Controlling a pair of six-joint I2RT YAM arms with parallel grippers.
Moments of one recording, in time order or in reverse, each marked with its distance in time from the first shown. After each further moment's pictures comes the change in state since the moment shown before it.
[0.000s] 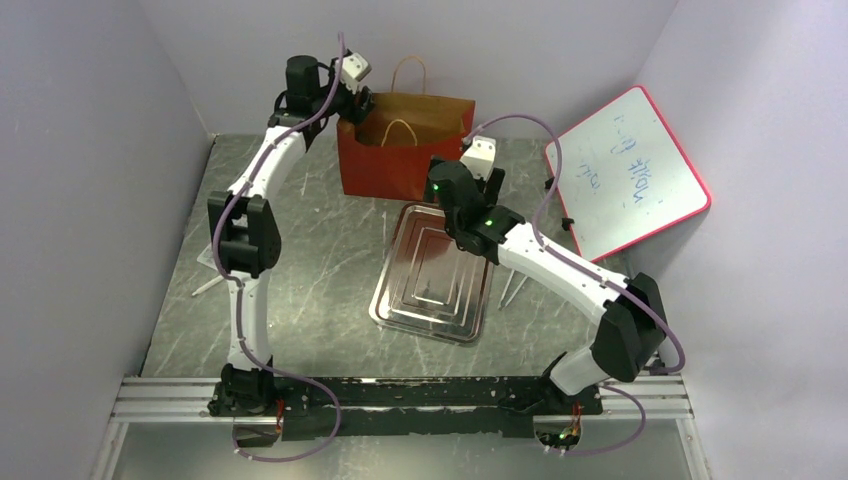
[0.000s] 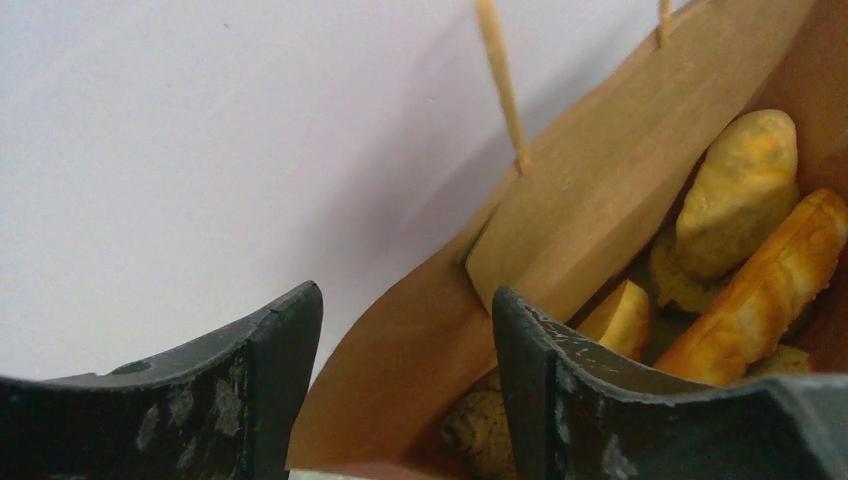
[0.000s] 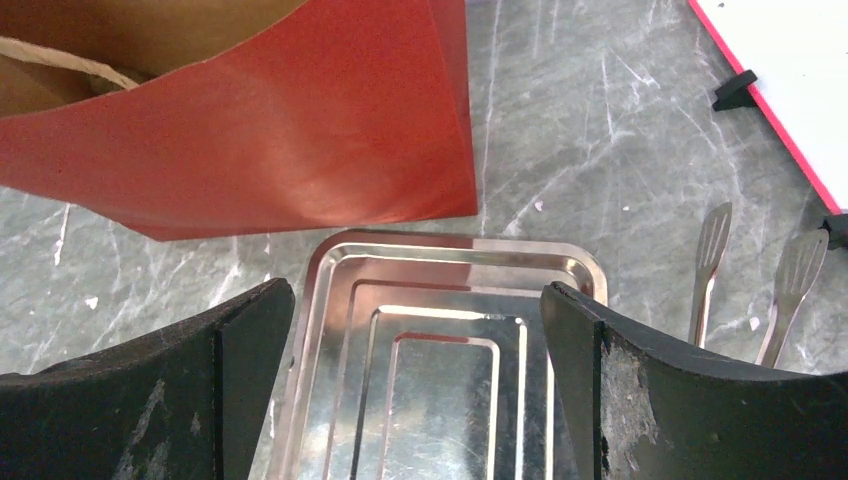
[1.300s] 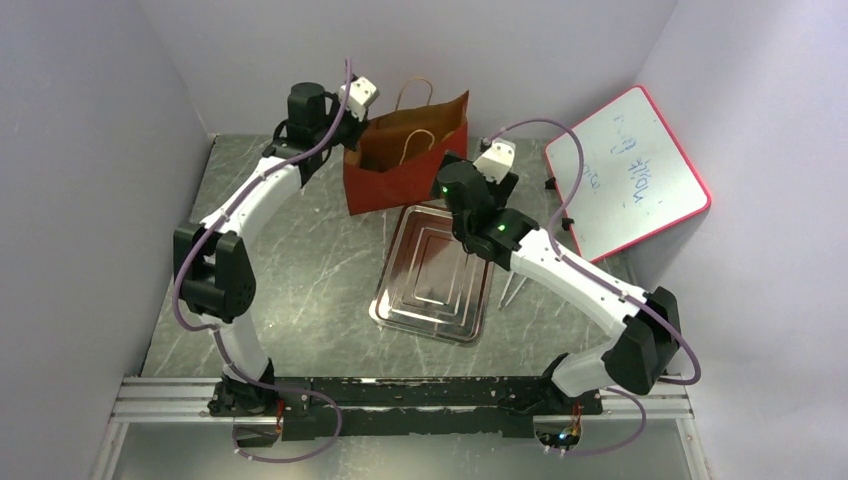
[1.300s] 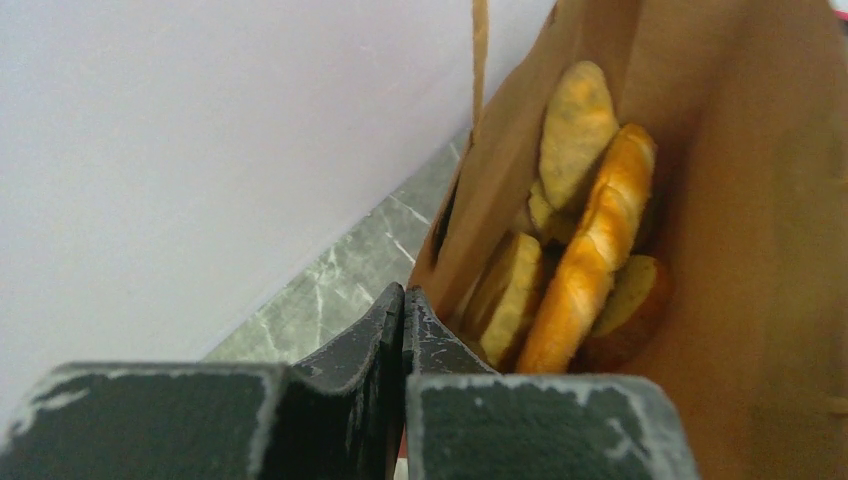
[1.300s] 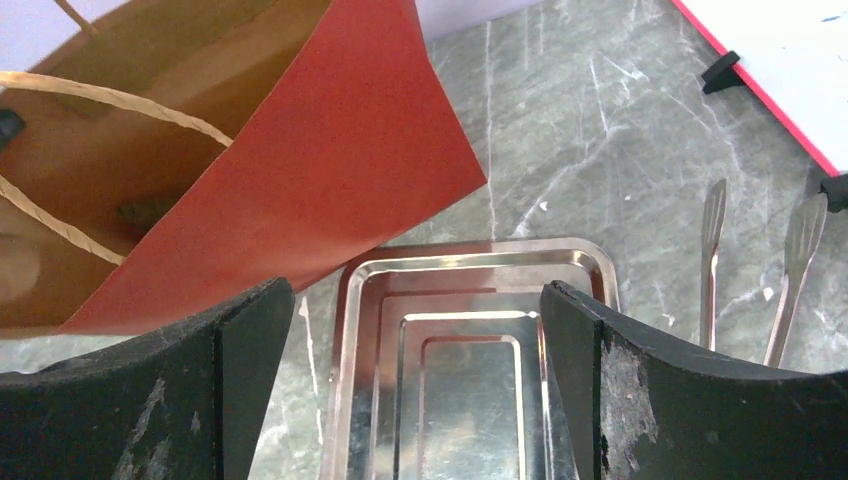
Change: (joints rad) left arm -0.092 -0.386 -0.484 0.052 -0.182 -0.054; right arm 0.021 -0.082 -0.006 -0.041 0.055 0.112
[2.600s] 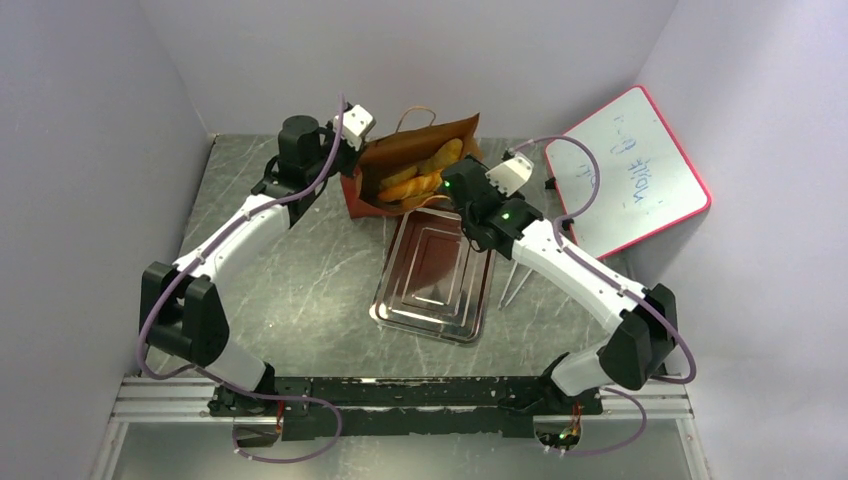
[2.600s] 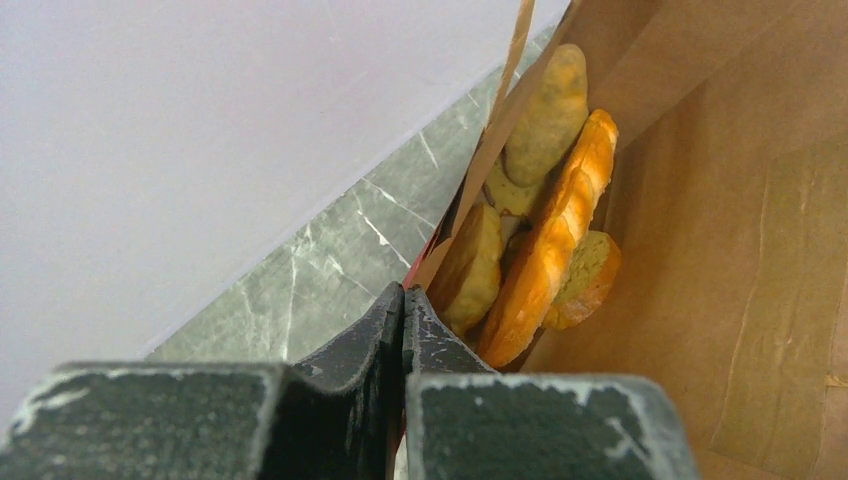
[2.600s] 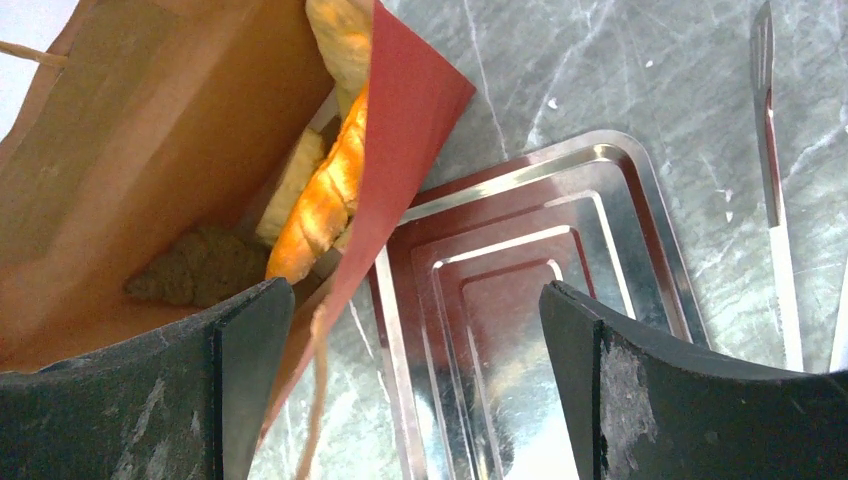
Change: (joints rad) left arm -0.079 -0.291 -0.364 0.132 -0.085 -0.028; right arm -0.067 0.024 0.060 -0.283 -0.093 0.463
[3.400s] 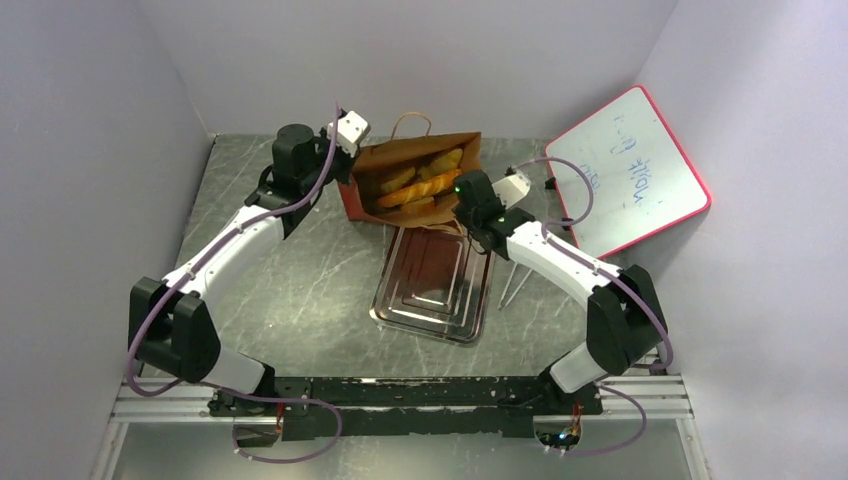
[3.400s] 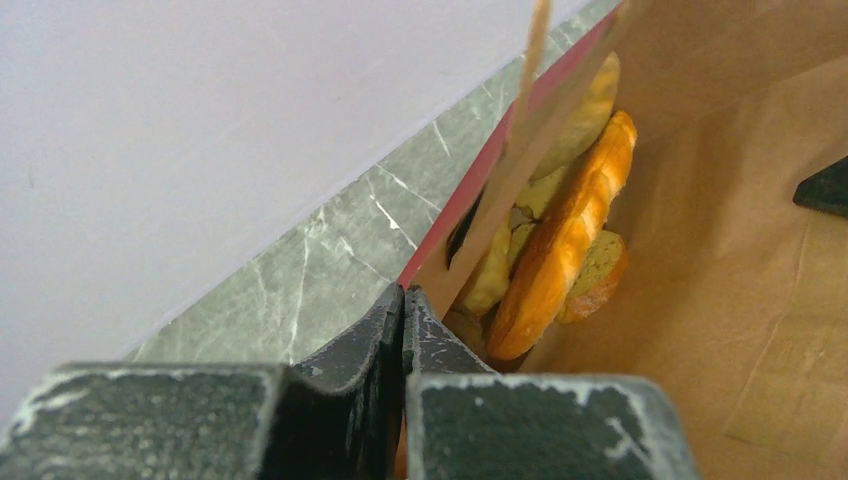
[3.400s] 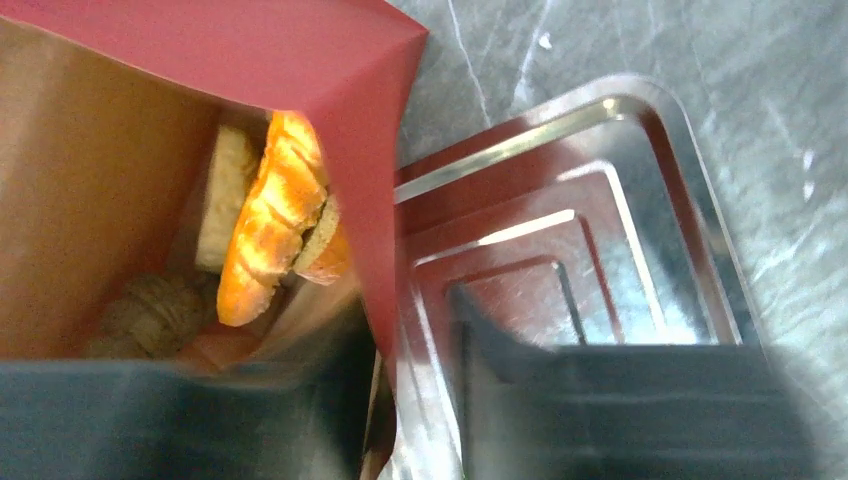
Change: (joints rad) left arm -0.010 -0.088 -0.078 0.002 -0.052 -0.005; right arm -0.123 0.087 -0.196 0.238 -0.198 0.053
